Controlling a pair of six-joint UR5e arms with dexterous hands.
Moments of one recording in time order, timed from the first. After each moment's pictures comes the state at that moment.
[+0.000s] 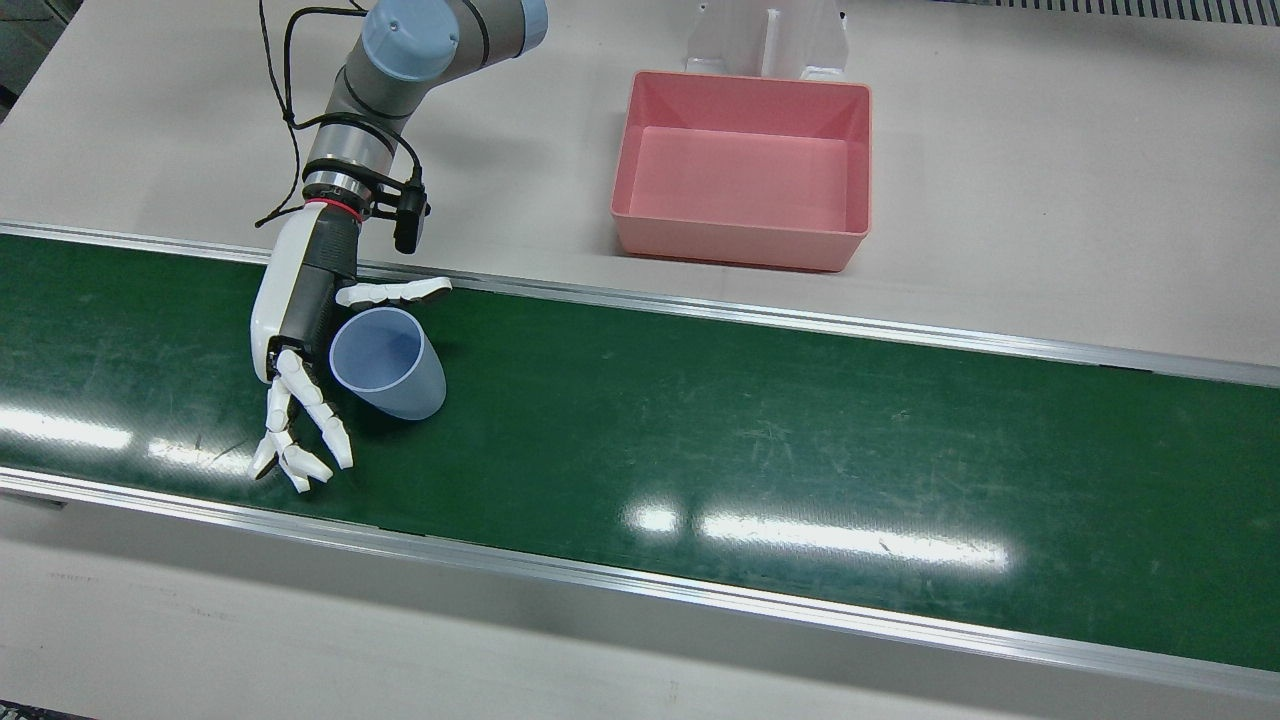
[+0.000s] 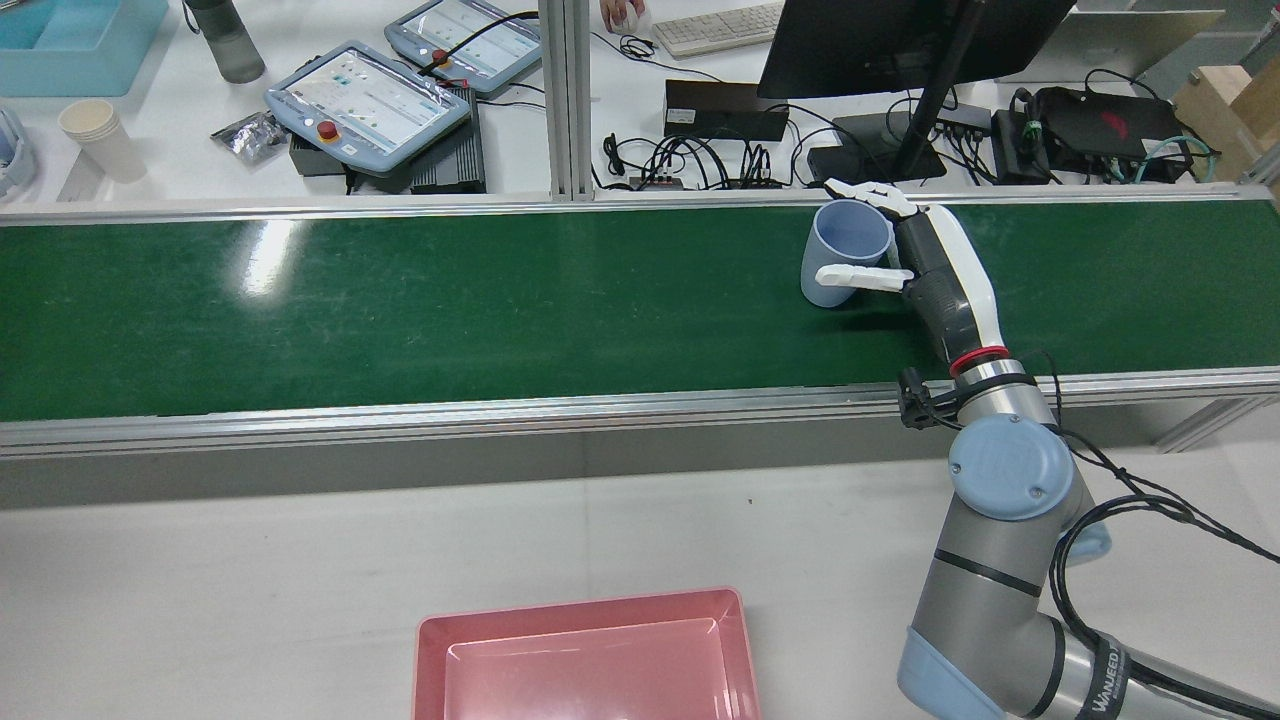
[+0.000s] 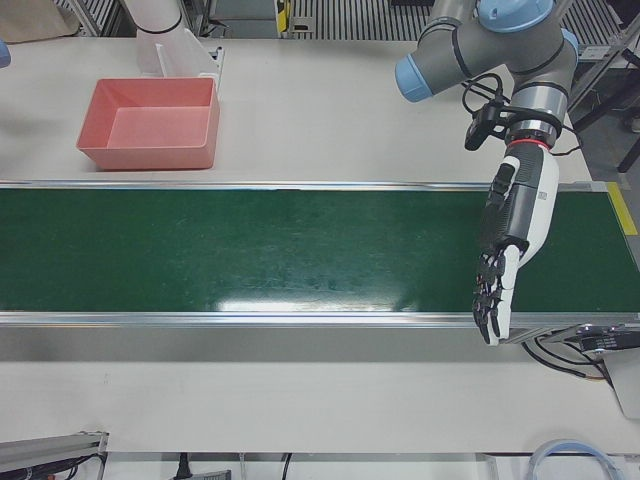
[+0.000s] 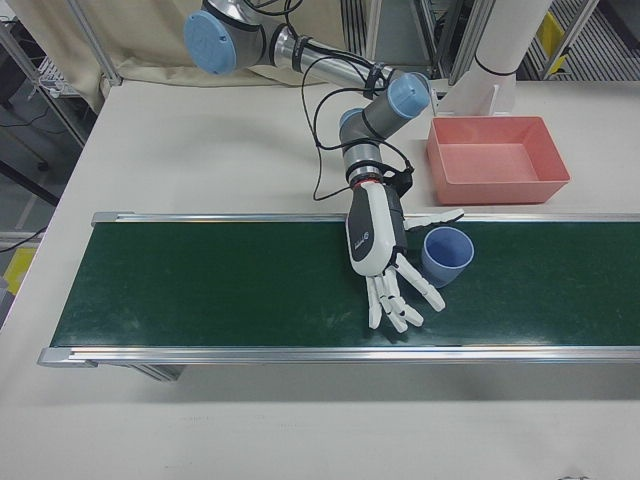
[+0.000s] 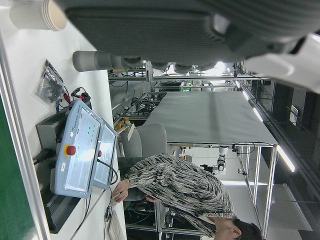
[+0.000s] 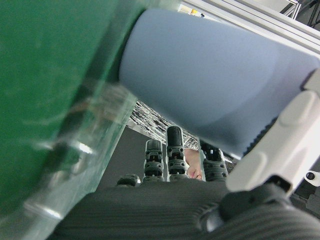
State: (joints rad) left arm -1.45 -1.73 -1.74 0.23 1.79 0.01; right arm 0.62 -1.21 1.85 -3.68 -0.65 -0.48
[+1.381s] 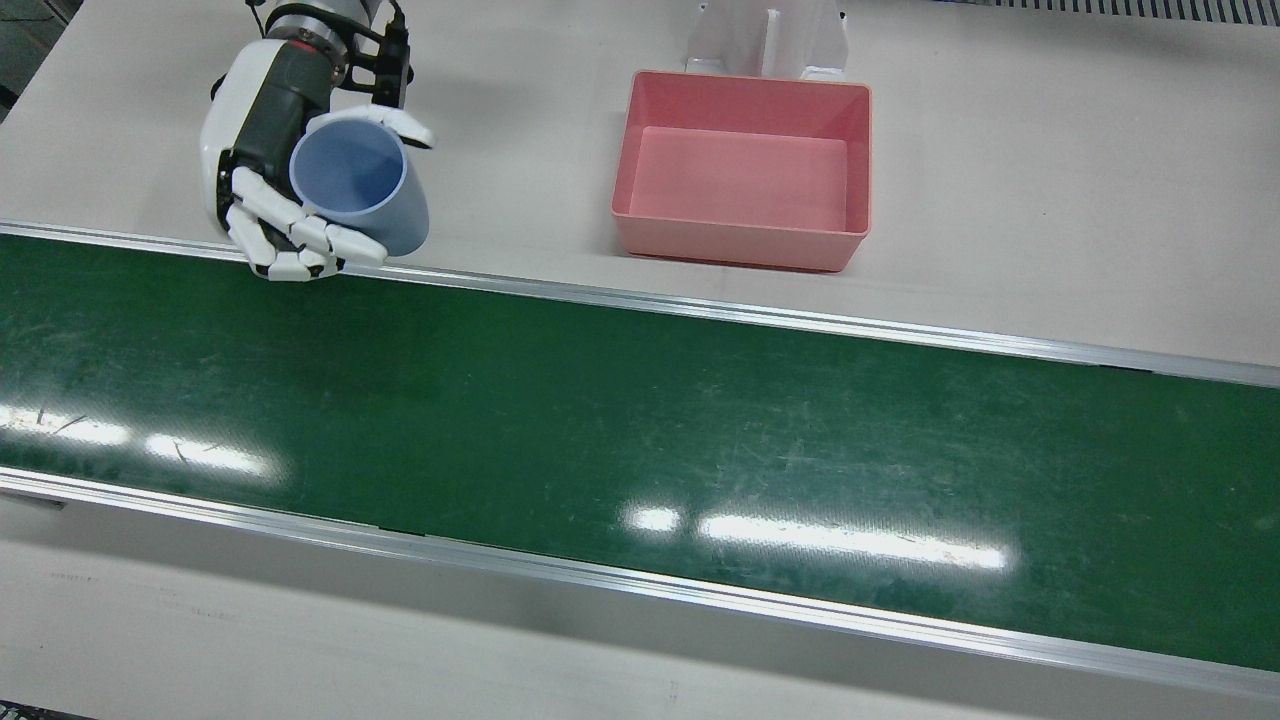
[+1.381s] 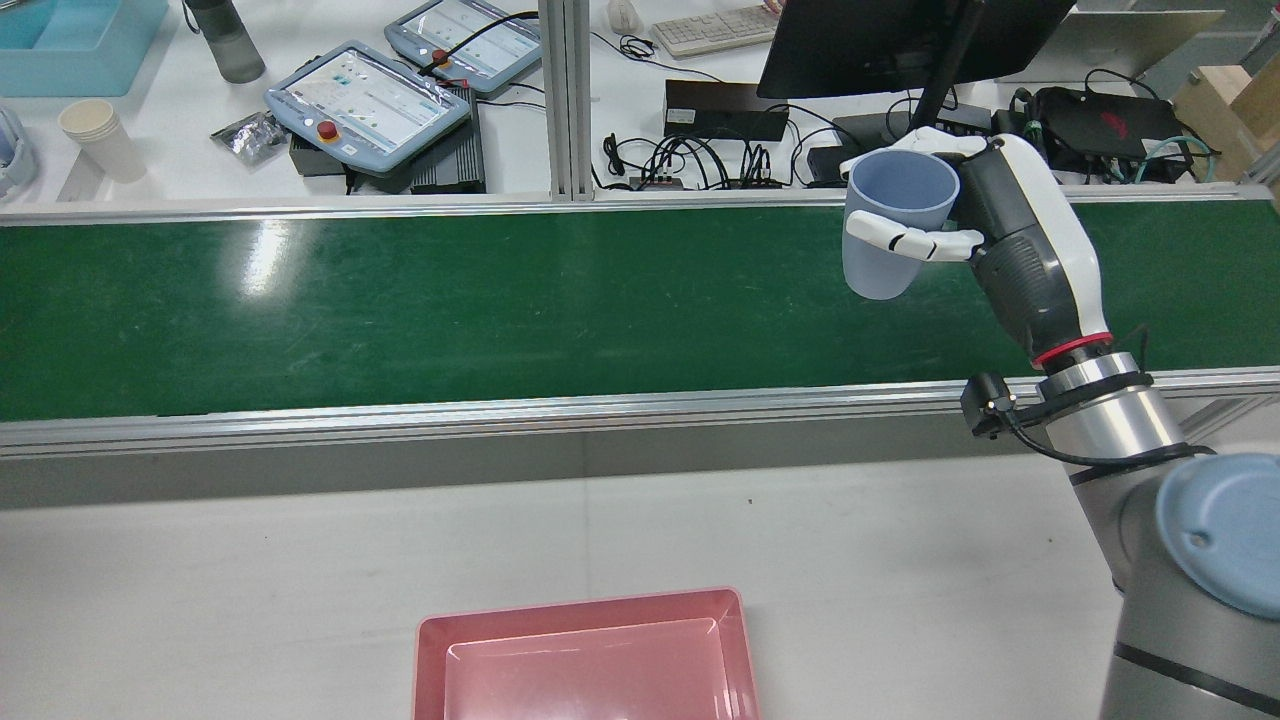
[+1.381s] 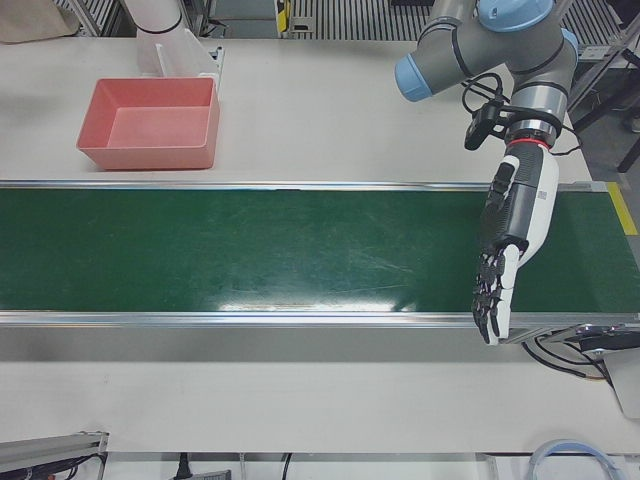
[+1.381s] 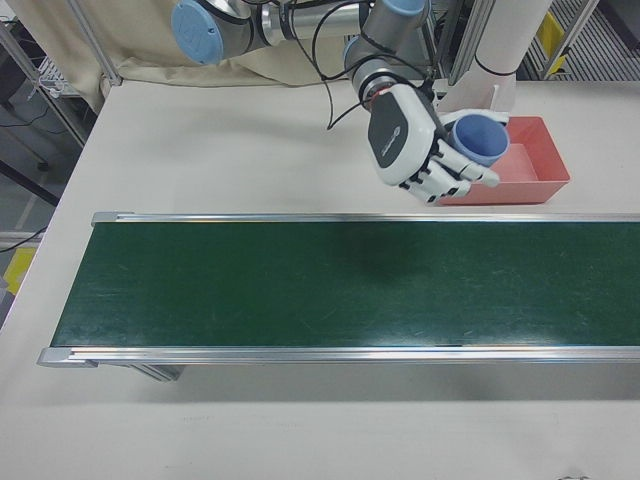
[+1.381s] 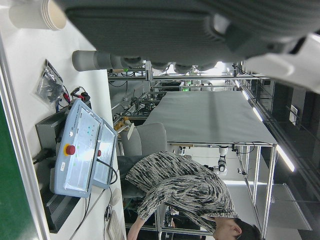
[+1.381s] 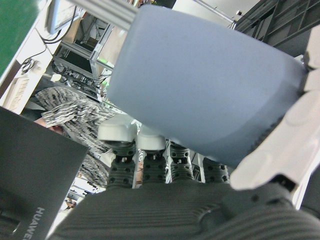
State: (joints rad) left arm -1.45 -1.73 -1.74 0.23 1.79 0.01; right arm 0.58 -1.30 2.32 -3.71 -0.62 -0.77
